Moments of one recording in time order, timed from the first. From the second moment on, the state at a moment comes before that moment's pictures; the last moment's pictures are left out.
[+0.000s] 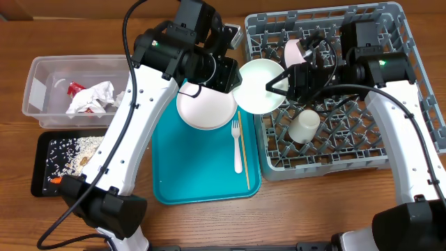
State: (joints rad) left arm -0.42 1.85 2.02 -1.22 0.43 -0.10; right arm 0.10 1.65 1.62 -1.13 -0.94 0.18
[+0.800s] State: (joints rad) left arm -0.42 1.85 2.02 -1.22 0.43 -0.09; right arm 0.10 1.65 1.62 -1.12 -0.94 0.18
